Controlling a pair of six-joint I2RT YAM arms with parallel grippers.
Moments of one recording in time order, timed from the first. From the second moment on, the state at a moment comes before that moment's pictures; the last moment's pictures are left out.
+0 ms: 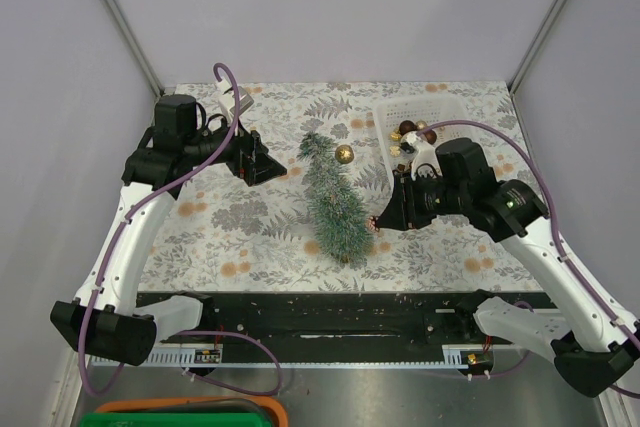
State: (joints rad) left arm -0.20 1.17 1.31 -0.69 0.86 0.06; right arm 0.59 1.00 1.21 -0.93 -0.46 0.40
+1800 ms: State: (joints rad) left arm -0.20 1.17 1.31 -0.69 0.86 0.06; right arm 0.60 1.07 1.36 -0.97 -0.46 0.32
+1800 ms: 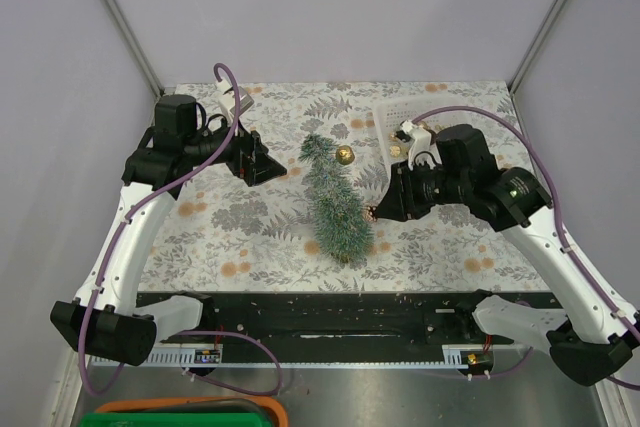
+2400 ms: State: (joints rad) left arm -0.20 1.17 1.30 -0.69 0.86 0.06; right arm 0.60 1.07 1.29 -1.02 -0.37 0.29
